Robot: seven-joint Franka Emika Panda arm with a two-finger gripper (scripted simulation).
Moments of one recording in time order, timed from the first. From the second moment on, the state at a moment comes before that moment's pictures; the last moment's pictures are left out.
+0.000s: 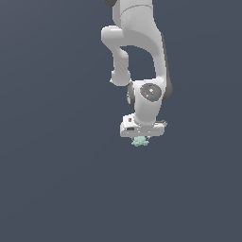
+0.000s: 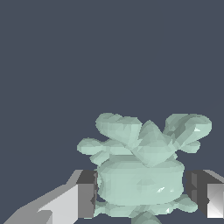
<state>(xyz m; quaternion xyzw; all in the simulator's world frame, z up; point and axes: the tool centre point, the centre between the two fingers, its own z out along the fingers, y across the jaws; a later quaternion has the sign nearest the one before) -0.012 0.095 0.077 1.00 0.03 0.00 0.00</state>
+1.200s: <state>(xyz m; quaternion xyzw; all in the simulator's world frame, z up) -0.103 0.160 0.291 1.00 0.03 0.00 0.00</state>
